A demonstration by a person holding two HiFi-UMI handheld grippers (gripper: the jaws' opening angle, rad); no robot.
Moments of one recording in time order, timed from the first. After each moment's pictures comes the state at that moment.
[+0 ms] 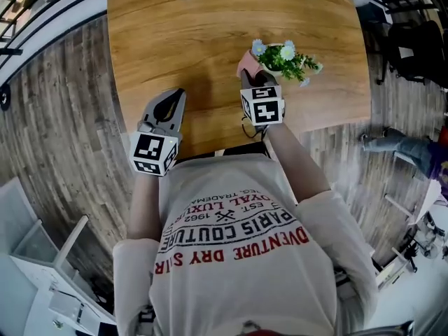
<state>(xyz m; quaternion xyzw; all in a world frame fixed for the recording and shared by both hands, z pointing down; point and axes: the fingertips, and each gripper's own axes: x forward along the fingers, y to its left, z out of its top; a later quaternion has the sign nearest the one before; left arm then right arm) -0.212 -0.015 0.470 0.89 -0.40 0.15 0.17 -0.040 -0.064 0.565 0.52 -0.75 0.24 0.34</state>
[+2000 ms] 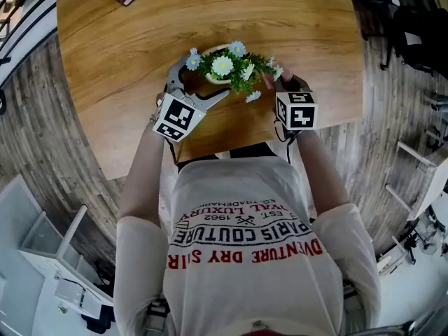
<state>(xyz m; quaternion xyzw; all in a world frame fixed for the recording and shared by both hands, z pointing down) 0.018 -0.066 0.540 0.95 -0.23 0.21 0.07 0.185 -0.050 0.591 0.53 -0.70 0.30 0.37</state>
